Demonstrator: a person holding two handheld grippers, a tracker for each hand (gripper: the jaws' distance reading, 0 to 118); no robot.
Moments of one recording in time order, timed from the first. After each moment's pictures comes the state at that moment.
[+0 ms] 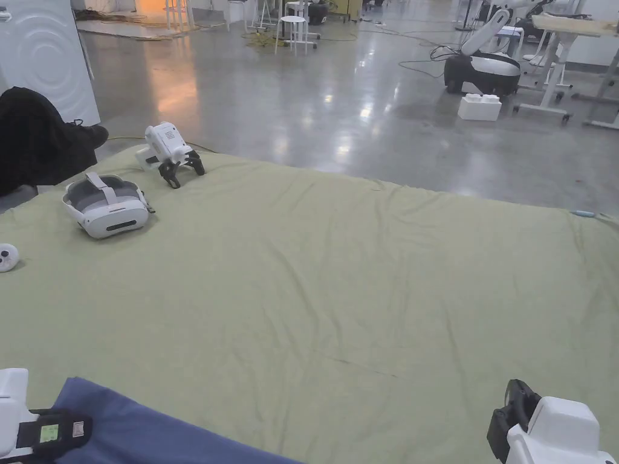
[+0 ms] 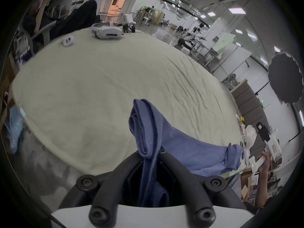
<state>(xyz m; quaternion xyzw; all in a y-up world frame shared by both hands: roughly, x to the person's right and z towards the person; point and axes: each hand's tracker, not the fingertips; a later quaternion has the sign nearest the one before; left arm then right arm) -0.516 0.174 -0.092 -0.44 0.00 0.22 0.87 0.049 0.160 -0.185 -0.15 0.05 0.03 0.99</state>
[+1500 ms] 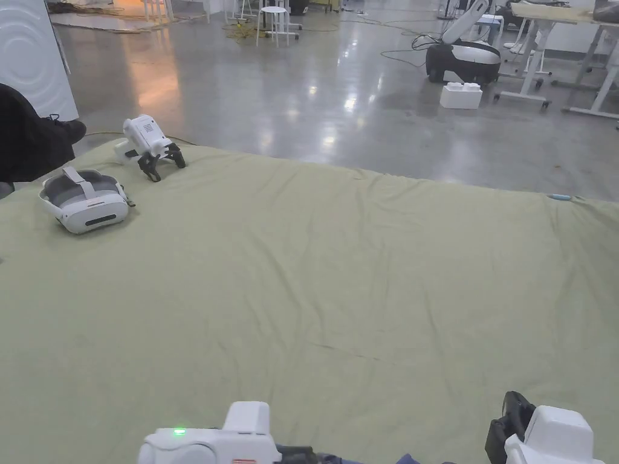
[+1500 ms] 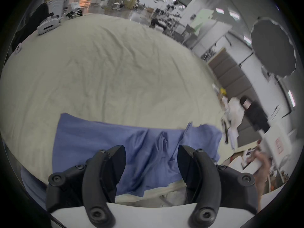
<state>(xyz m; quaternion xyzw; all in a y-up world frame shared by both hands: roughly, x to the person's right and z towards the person) -0.268 0.130 -0.151 -0.46 -0.11 0.24 0.85 0.079 0.140 -0.165 -0.18 0.03 0.03 0.98</state>
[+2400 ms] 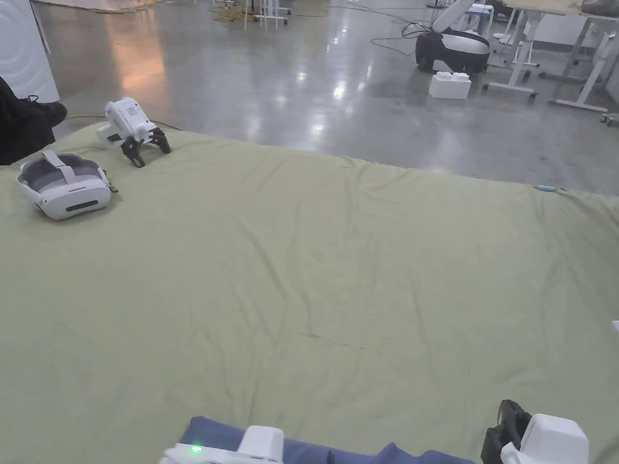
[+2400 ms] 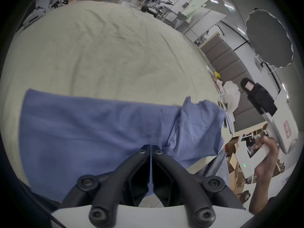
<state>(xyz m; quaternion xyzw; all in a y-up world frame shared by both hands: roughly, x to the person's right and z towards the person) -0.242 0.082 -0.154 -0.51 -0.18 0.21 0.81 0.090 0.132 -0.156 -0.20 0.02 0.03 0.98</state>
